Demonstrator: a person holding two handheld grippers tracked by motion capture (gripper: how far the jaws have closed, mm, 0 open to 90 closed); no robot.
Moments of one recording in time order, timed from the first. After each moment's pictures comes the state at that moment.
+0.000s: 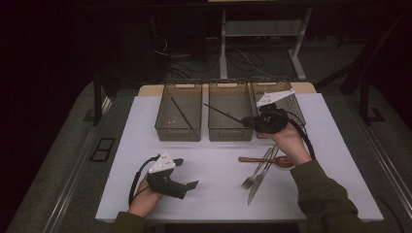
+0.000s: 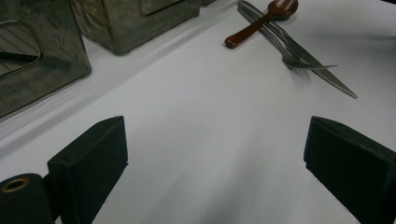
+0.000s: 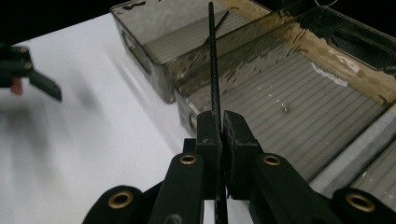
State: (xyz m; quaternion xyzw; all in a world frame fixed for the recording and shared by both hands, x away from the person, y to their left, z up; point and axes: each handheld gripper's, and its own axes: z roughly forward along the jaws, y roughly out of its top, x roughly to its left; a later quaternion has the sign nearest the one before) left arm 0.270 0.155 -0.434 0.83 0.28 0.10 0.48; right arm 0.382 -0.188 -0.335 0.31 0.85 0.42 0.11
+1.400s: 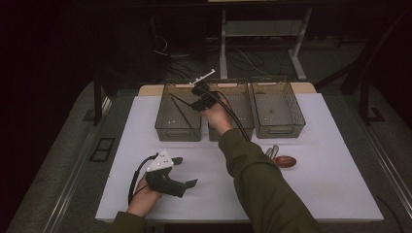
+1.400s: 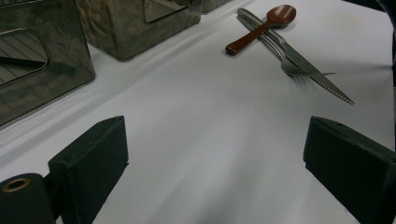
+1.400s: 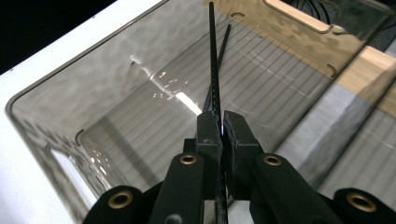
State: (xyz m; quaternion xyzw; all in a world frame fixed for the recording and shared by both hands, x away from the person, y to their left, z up) left arm 0.273 0.160 -0.432 0.82 0.28 0.09 0.49; right arm 0.493 -0.011 -0.363 0.40 0.85 0.35 0.10
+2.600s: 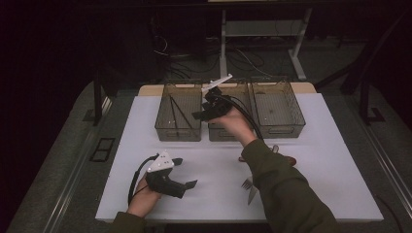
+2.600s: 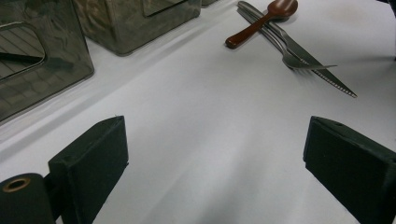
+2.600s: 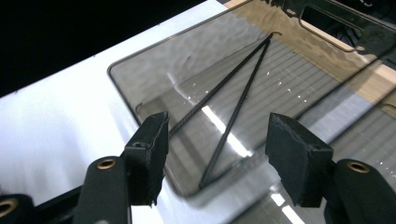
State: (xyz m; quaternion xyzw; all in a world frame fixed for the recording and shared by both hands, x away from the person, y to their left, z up) left arm 0.272 0.159 -0.433 0.83 0.28 0.10 0.48; right arm 0.450 -0.058 -0.346 0.31 0.85 0.41 0.07
